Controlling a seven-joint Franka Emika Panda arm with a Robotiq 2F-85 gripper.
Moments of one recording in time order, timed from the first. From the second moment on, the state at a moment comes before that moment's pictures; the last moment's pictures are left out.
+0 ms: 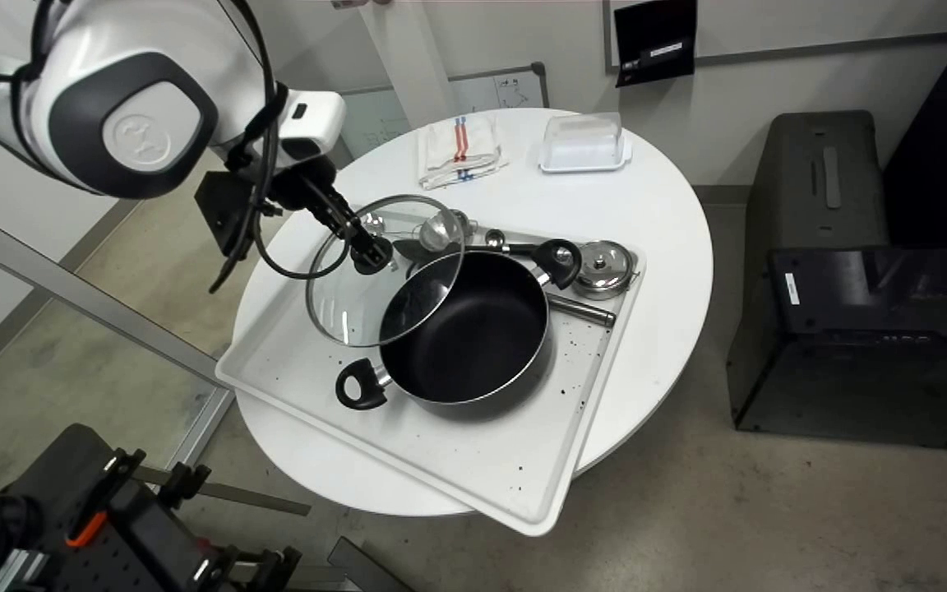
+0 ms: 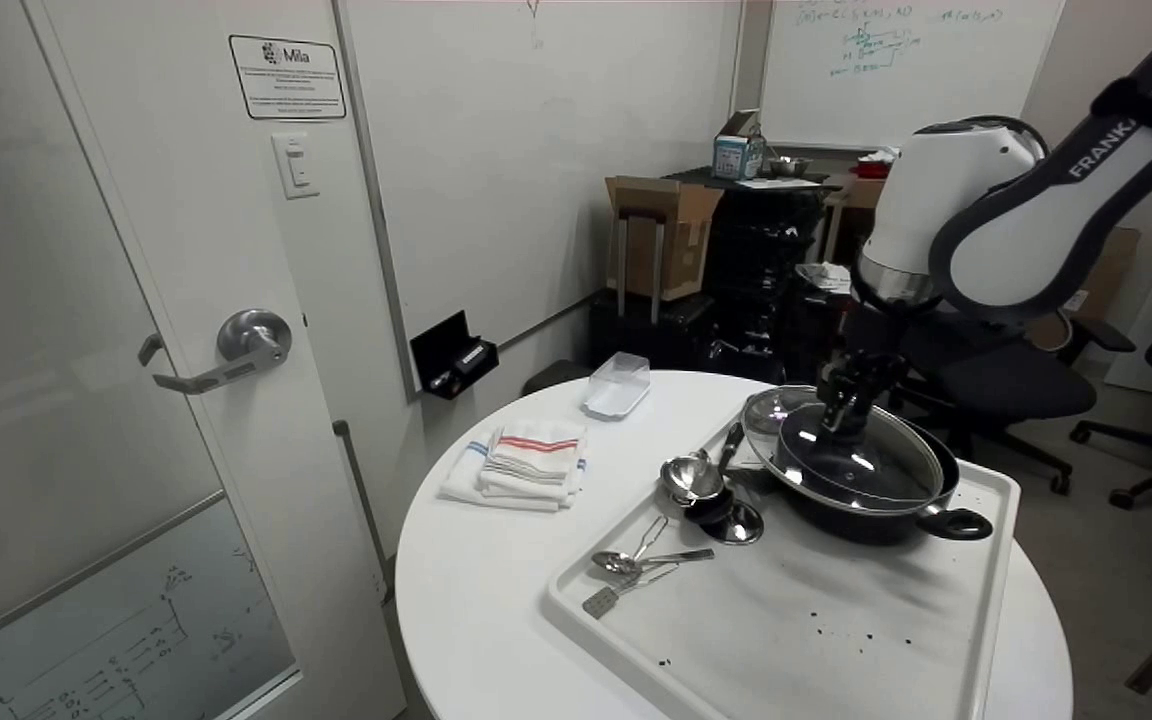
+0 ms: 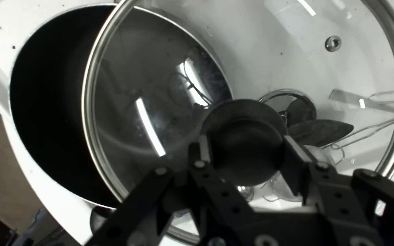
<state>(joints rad) 0.13 0.47 -0.16 -2.22 0.00 2.79 0.36</state>
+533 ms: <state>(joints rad) 0.08 0.58 -0.19 -2.09 0.05 2.74 0.43</state>
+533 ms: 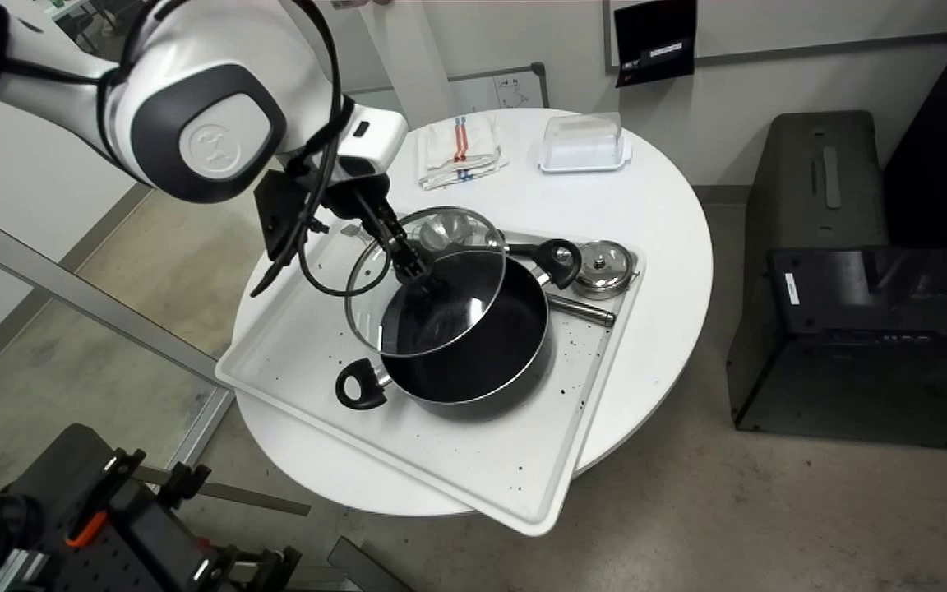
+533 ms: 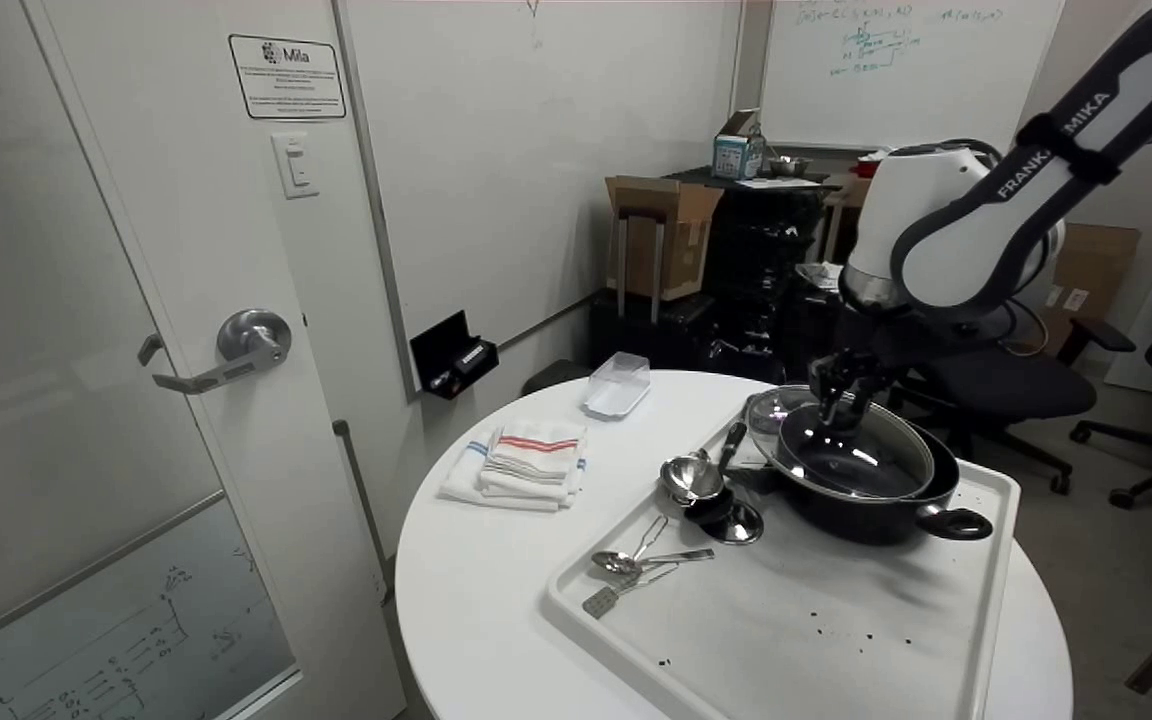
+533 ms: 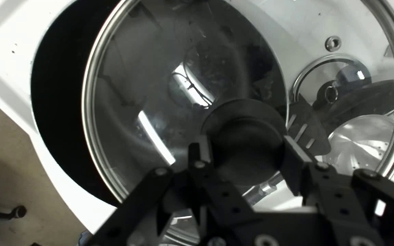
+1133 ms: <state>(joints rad) 0.06 0.65 -0.20 -2.02 0.10 2.68 0.49</state>
